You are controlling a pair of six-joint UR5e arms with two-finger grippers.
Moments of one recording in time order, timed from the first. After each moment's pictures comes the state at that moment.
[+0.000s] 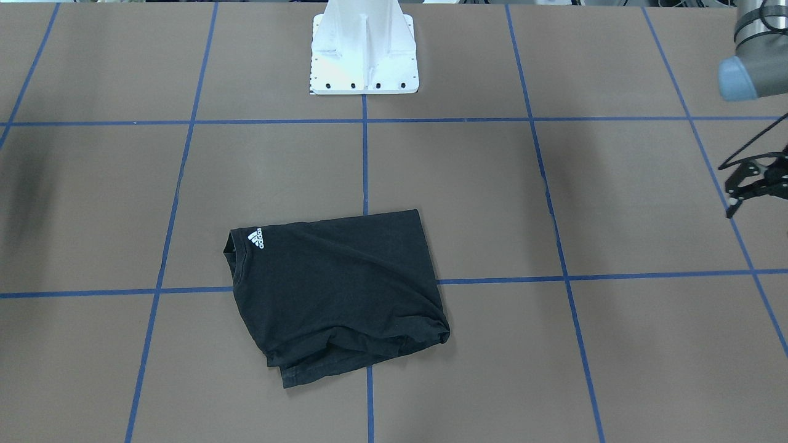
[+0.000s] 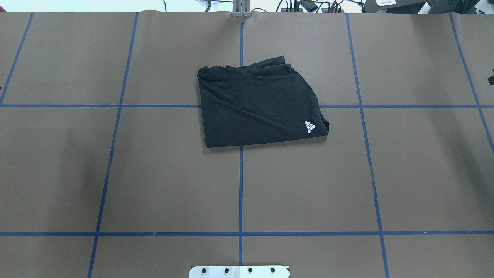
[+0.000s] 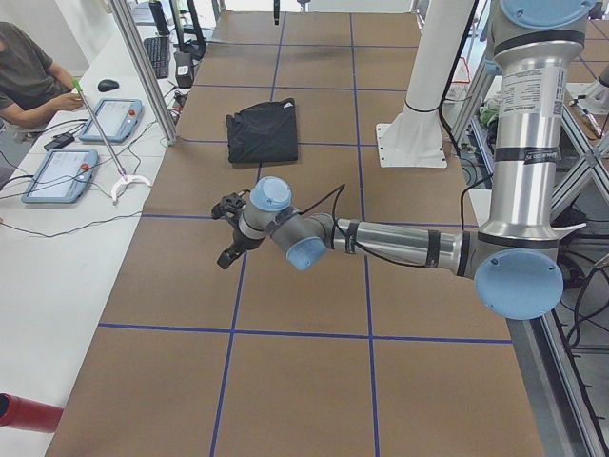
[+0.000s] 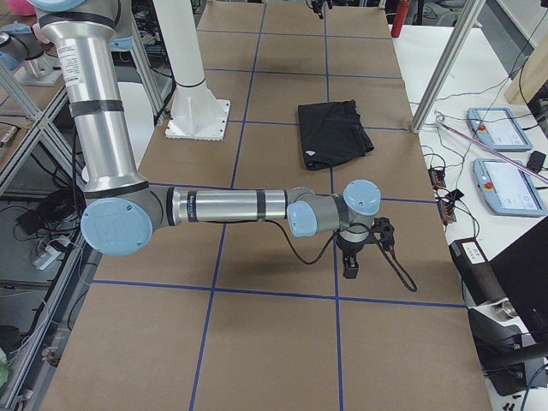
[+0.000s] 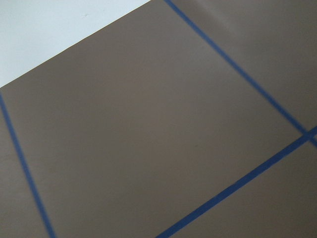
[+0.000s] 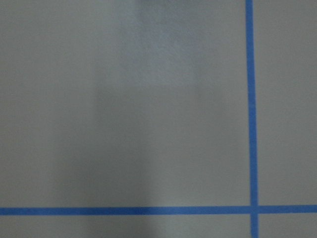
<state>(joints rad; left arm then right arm) -1.30 -1.56 -1.62 -2.24 -2.15 -0.04 1.44 -1.40 1.44 -1.43 2.29 0.12</state>
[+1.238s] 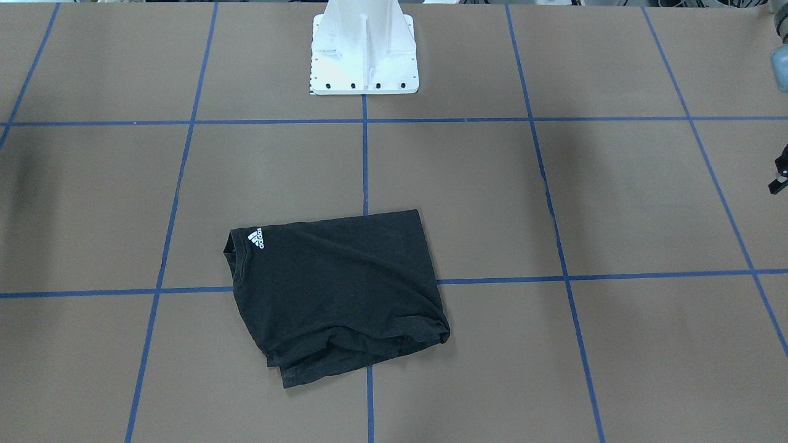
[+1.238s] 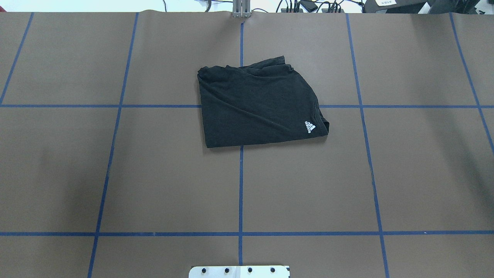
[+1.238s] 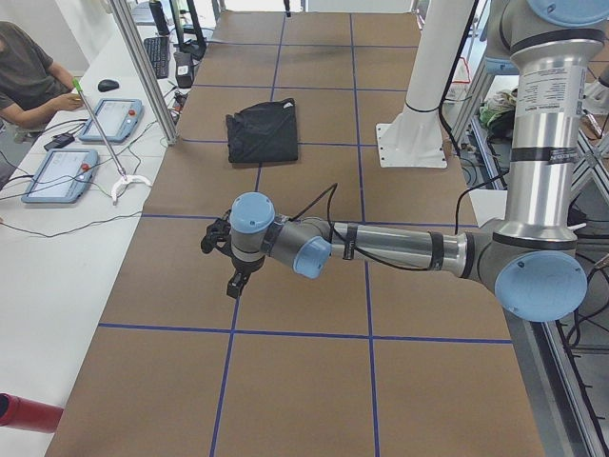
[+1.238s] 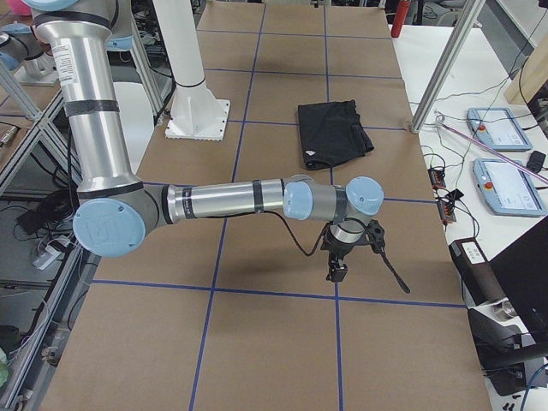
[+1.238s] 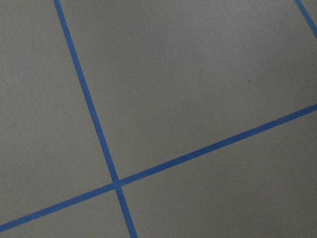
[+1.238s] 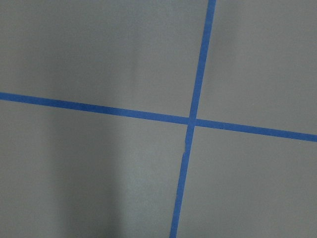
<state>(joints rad) -1.43 -1.56 -1.65 -1.94 -2.38 -0.06 1.46 -1.41 1.54 -1.77 2.28 -0.09</state>
